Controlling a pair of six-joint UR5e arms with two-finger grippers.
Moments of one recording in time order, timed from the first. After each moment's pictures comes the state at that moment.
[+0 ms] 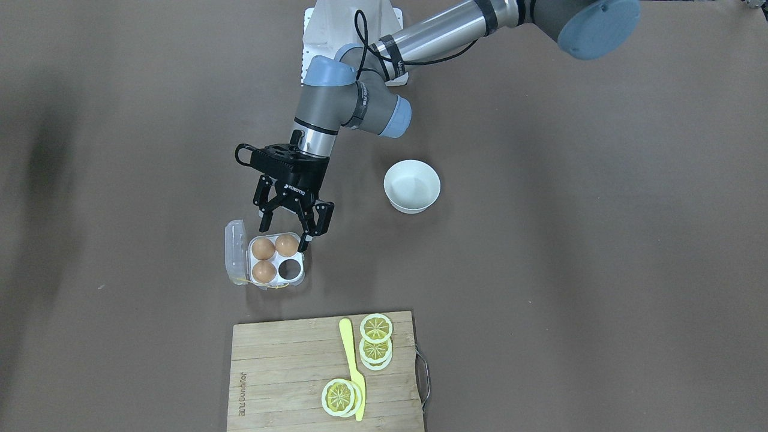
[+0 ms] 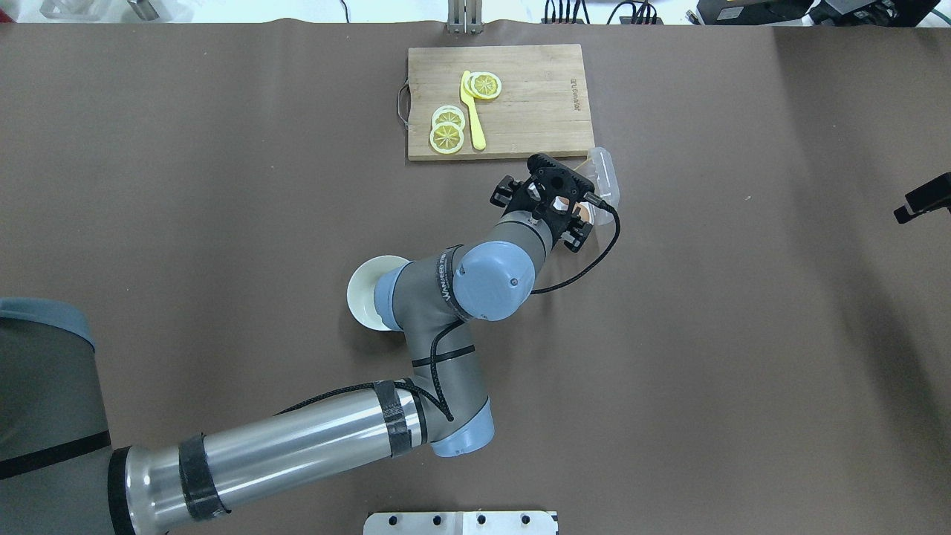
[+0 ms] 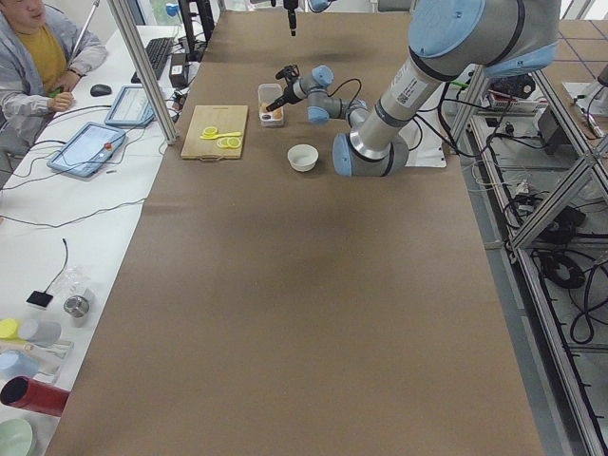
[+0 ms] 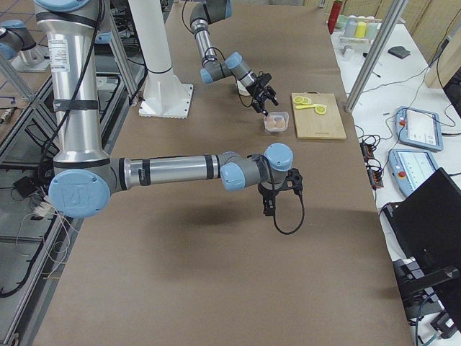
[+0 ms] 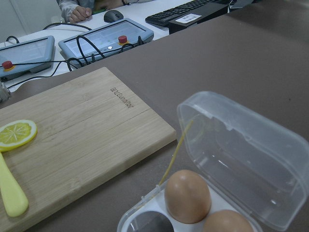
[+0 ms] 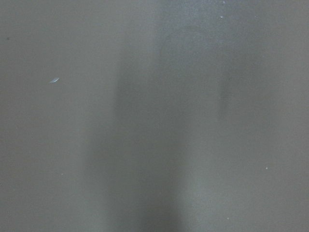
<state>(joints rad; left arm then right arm) -0.39 -2.62 -1.04 -2.41 -1.19 -0.66 1.30 -1.54 1.62 -1.37 2.40 0.23</state>
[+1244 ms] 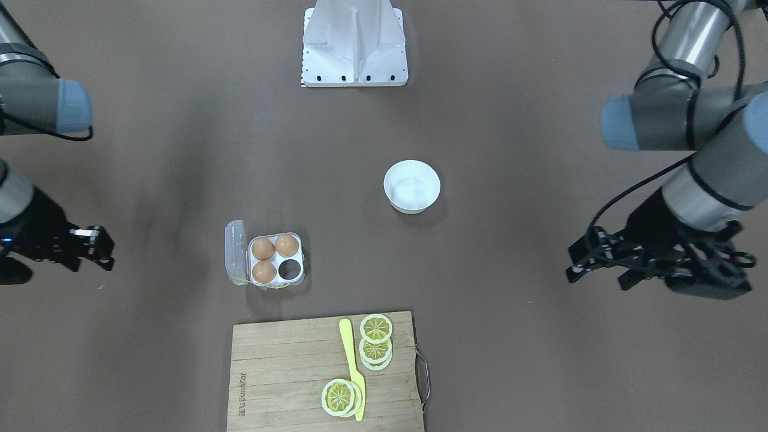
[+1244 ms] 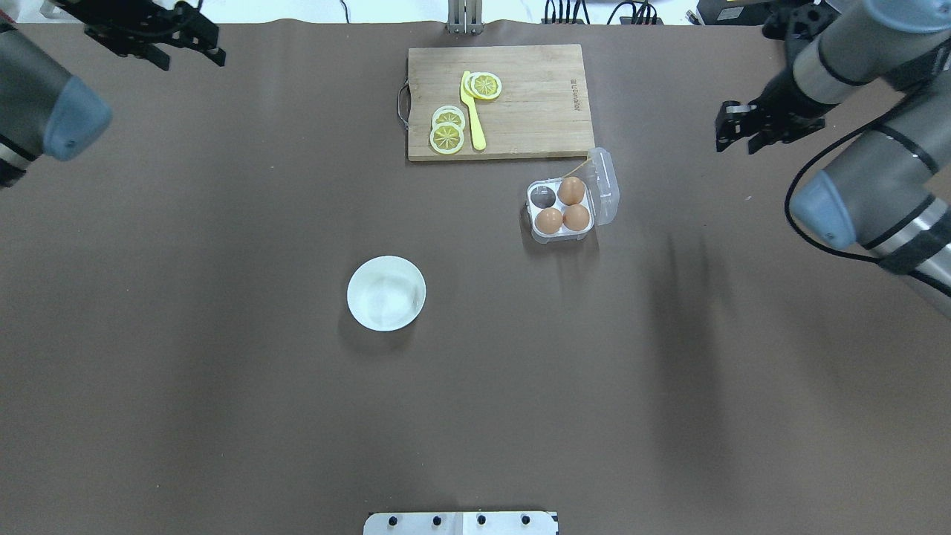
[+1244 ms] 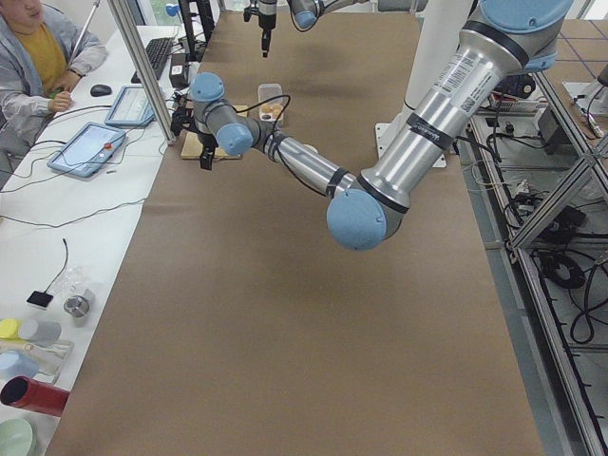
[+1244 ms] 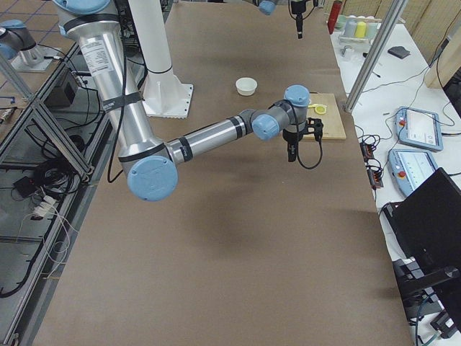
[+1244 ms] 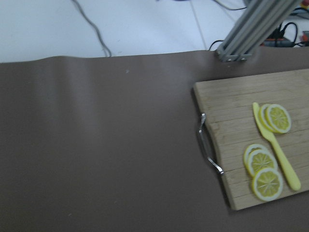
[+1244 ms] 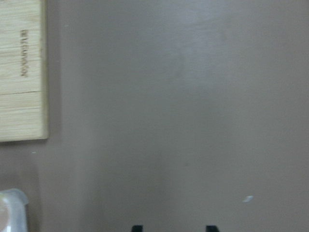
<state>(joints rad) -1.17 -2.11 -1.47 -1.93 -2.32 -0.75 1.01 -1.15 1.61 -1.37 2.15 0.87</state>
